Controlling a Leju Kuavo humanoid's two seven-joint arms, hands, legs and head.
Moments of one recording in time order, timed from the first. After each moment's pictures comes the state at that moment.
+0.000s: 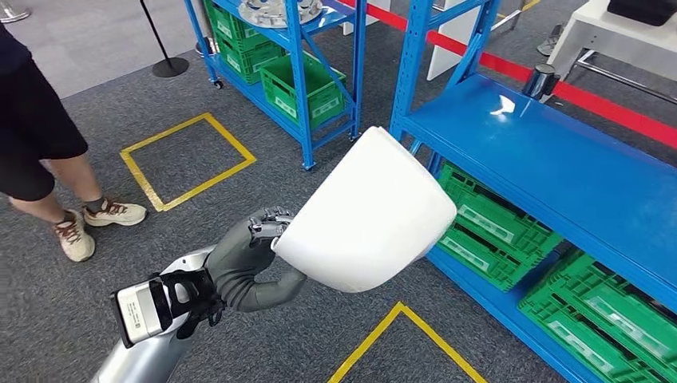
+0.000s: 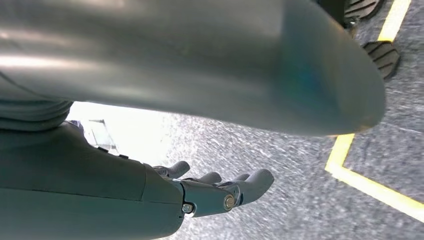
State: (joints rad) left arm -0.34 0.04 -0.57 -1.71 0.14 -0.35 -0.60; right arm -0.02 -0.05 -0.34 -0.18 0.08 -0.02 0.22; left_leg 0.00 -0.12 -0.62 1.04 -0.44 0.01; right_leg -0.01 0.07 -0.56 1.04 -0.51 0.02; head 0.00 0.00
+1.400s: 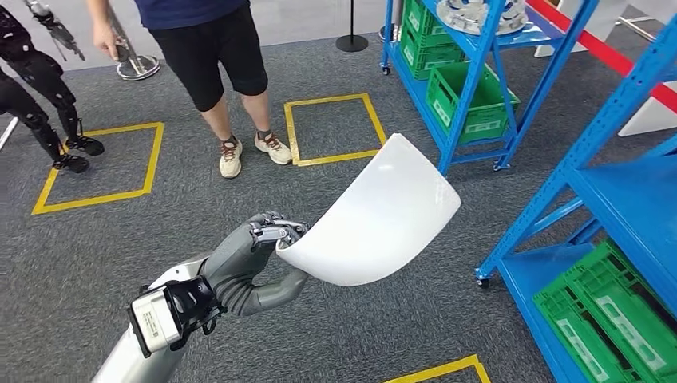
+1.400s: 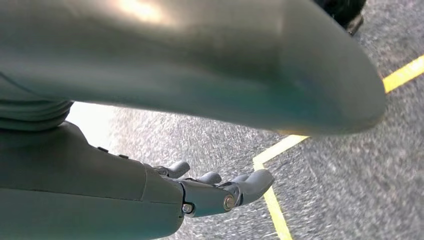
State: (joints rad) left arm -0.30 0.05 -0.56 -1.76 0.06 -0.30 -0.53; right arm -0.03 0.00 -0.35 -0.18 0.18 0.07 0.11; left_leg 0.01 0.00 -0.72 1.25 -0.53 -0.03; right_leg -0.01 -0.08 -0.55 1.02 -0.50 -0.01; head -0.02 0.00
